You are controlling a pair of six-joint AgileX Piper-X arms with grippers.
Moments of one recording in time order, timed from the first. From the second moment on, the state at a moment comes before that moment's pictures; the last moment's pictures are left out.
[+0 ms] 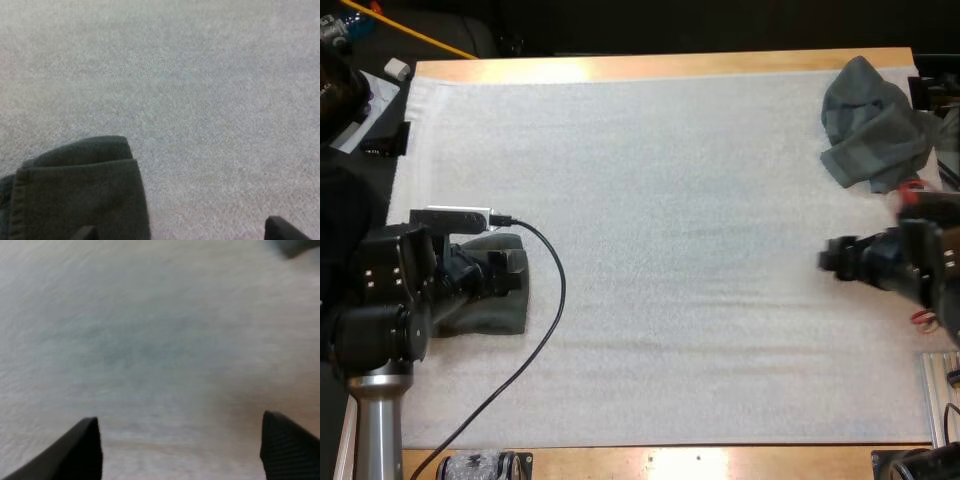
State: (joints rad) left arm 0.08 0.88 -0.95 1.05 0.21 -1.73; right arm 0.33 0.96 -0.93 0.97 0.00 -1.56
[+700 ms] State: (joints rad) left arm 0.01 0.78 -0.95 1.08 0.19 -1.71; right arm -0.03 0.81 -0.93 1.08 0.02 -1.73
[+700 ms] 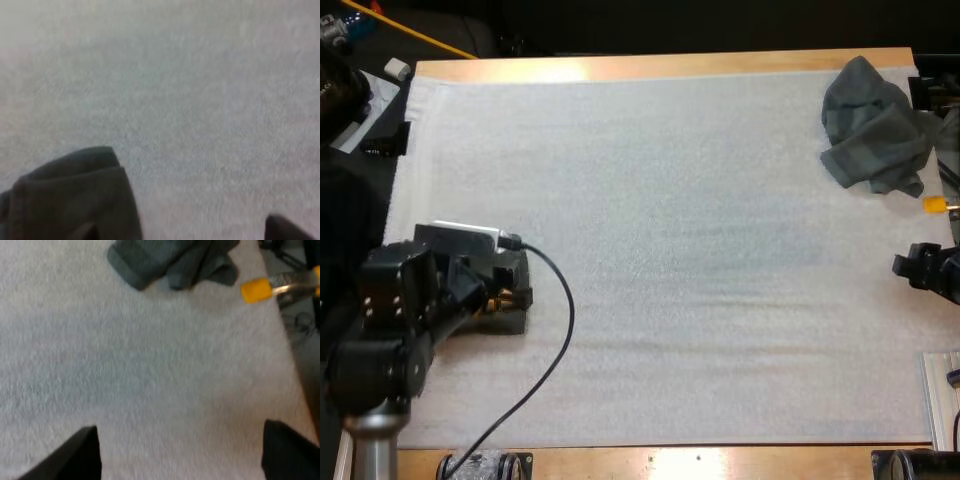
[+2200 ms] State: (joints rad) left arm 0.01 -0.02 -0.96 1.47 0.14 -1.64; right arm 0.02 -0.01 -0.92 1.35 0.03 -1.77
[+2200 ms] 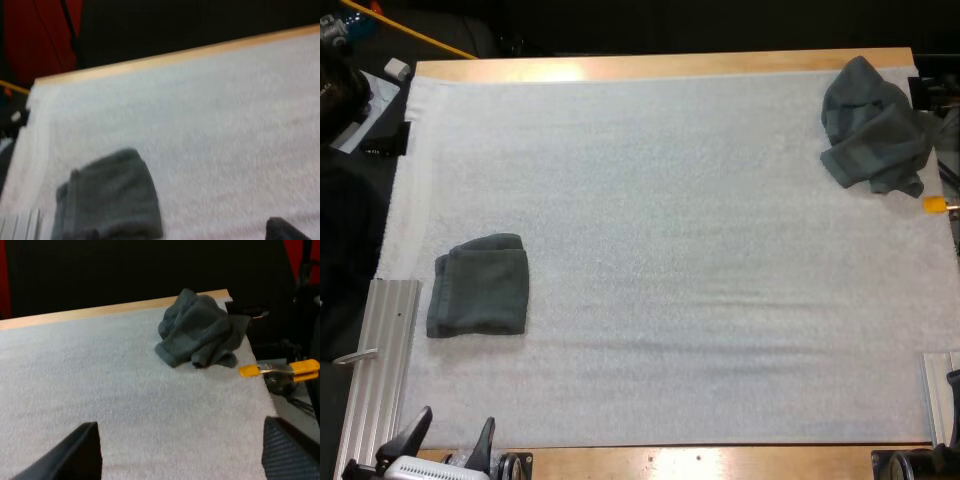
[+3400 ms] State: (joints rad) left arm 0.01 -0.02 -0.79 1.11 0.15 -1.62; right arm 0.02 -0.01 -0.67 1.01 0.03 -1.77
